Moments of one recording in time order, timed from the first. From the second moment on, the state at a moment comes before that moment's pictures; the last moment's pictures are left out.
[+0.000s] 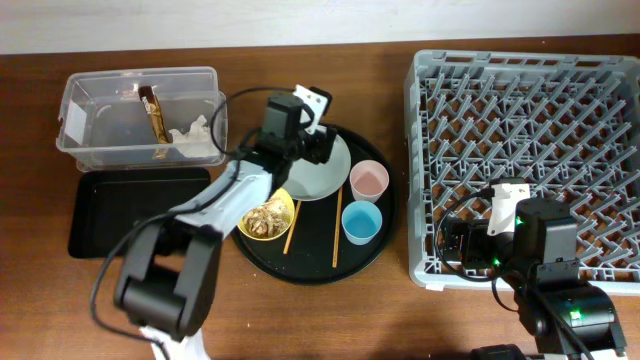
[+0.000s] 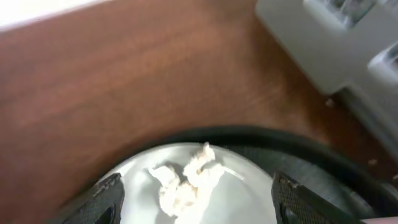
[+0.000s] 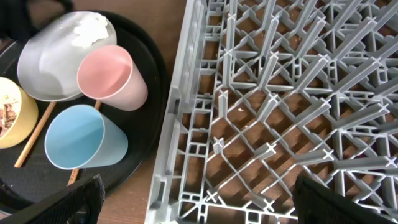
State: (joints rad) left arm -0.42 1.95 1.24 0.03 0.12 0.04; right arm 0.08 0.76 0.83 -0.86 -0.07 0.10
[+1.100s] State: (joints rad) left arm 0.04 1.69 1.25 -0.24 -0.02 0.05; right arm 0.08 0.80 0.83 -0.88 -0.07 0.11
